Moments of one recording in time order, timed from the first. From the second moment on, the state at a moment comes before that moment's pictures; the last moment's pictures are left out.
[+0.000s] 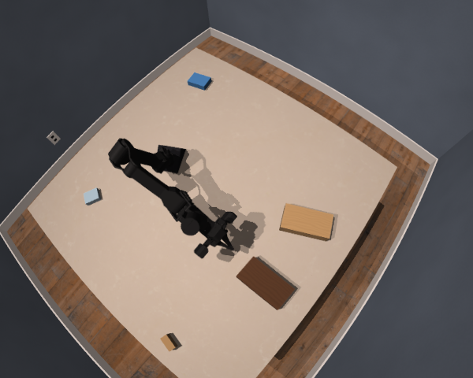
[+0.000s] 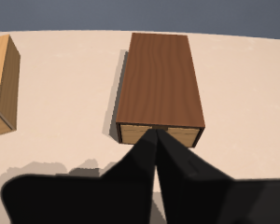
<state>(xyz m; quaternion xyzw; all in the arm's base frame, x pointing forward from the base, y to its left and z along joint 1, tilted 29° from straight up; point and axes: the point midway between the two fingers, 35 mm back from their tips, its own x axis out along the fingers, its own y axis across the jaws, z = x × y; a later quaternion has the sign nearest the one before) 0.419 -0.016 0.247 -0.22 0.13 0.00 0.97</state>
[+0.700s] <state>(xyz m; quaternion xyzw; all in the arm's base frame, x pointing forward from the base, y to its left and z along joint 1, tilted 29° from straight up) 0.465 0.156 0.127 -0.29 0.09 0.36 0.88</state>
